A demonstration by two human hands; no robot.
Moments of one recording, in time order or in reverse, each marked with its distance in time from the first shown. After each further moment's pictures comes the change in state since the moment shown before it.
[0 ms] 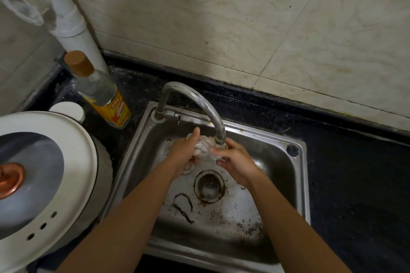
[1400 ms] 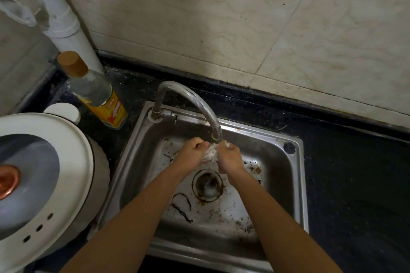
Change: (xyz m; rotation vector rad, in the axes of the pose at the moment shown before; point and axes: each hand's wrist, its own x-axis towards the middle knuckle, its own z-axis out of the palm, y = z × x) left_hand -0.006 -0.009 0.018 0.208 -0.124 0.215; right_hand 0.006 0.005 0.020 -0.327 0.426 0.099
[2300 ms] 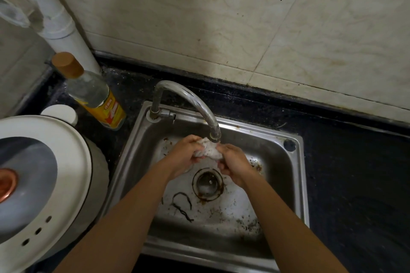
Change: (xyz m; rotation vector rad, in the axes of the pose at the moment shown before) left_hand 0.004 0.002 -0.015 -0.275 -0.109 -0.121; right_hand 0.002 0.012 -0.020 0.178 -0.224 0.053
